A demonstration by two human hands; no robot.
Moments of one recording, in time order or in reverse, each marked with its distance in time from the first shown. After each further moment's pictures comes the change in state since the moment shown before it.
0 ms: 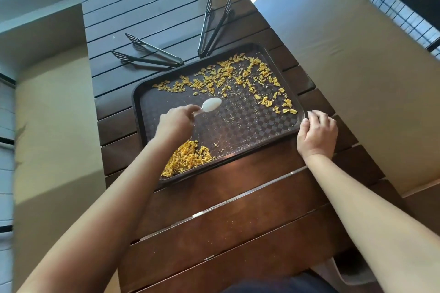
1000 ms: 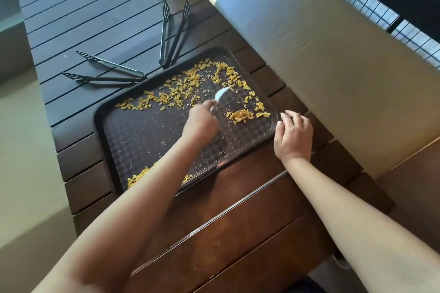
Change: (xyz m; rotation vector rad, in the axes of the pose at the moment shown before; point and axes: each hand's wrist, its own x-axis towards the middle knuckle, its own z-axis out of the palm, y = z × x) left_hand 0.048 0.093 0.056 -0.380 -0.112 -0.001; right_hand 0.003 0.003 0.003 -0.014 0.001 -0.006
